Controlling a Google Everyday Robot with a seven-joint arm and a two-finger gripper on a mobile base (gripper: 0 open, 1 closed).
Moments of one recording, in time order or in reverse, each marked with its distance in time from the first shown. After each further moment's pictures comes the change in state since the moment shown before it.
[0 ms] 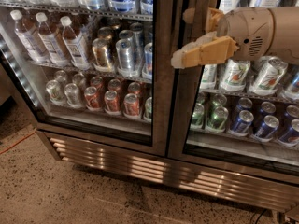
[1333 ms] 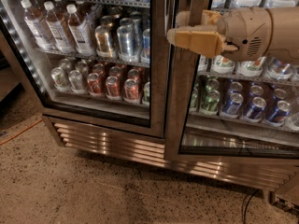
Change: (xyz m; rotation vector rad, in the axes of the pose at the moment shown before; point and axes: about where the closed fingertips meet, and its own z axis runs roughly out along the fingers) arm 0.000 0.000 0.000 0.000 0.000 0.000
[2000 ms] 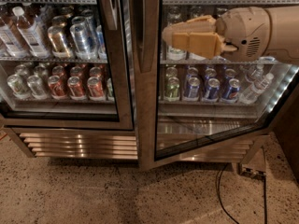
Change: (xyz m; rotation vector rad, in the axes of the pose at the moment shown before) arm 0.000 0.000 0.000 0.000 0.000 0.000
